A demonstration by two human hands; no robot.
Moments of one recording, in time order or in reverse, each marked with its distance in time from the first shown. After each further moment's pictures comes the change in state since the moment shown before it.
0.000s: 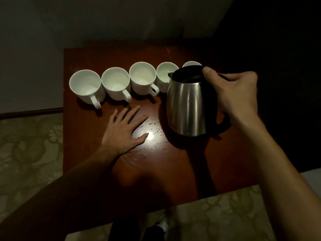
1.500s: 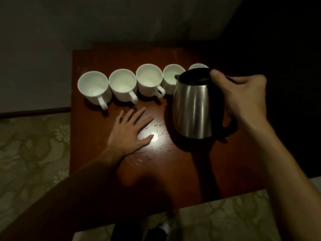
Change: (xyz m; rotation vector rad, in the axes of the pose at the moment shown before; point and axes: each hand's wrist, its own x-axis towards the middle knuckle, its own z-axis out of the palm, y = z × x) left_hand -0.001 0.001 -0.002 -0.030 0.017 -0.002; right_hand -0.003 -0.005 0.000 -0.010 0.003 0.006
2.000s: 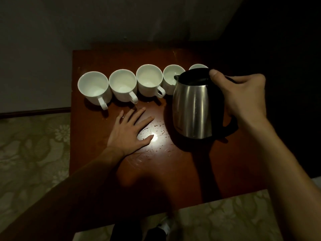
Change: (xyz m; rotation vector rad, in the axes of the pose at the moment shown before) left_hand 0.001 0.000 0.000 -0.012 -0.005 -0.003; right_hand 0.001 -0.001 0.001 -0.014 -0.010 -0.005
